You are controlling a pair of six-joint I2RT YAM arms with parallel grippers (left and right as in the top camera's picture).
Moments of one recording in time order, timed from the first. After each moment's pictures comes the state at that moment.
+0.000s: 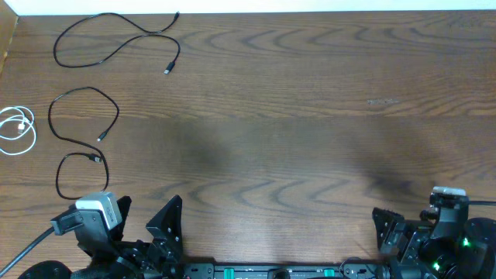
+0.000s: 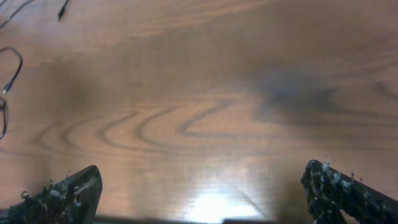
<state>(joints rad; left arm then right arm) 0.15 0.49 1.35 -1.31 0.41 -0.25 0.08 0.43 1.03 -1.38 -0.17 0.31</state>
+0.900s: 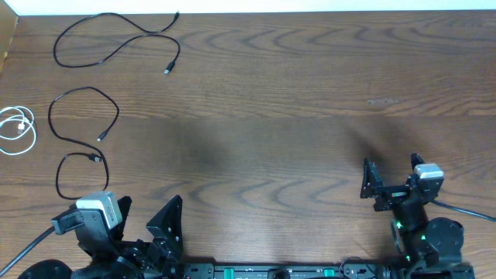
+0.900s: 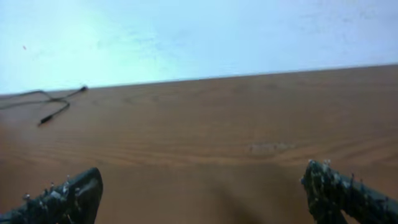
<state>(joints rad) 0.15 0.49 1.35 -1.32 0.41 -0.25 0.06 0.04 0.19 -0.26 -0.10 0.14</state>
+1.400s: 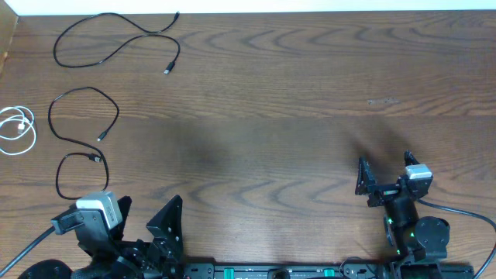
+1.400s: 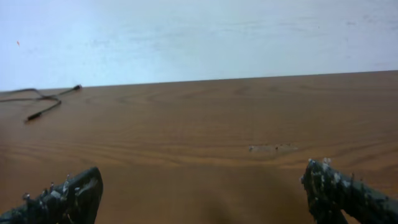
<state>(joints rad) 0.15 0.49 1.35 -1.32 0.41 -0.25 0.06 0.01 0.01 -0.06 -0.10 0.11</state>
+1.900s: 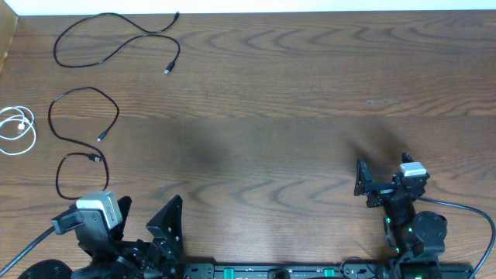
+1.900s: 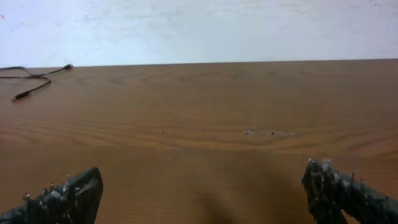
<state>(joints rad) 0.15 0.49 1.35 -1.32 0.41 -0.25 0.06 0.07 0.01 -0.07 -0.10 0.07</state>
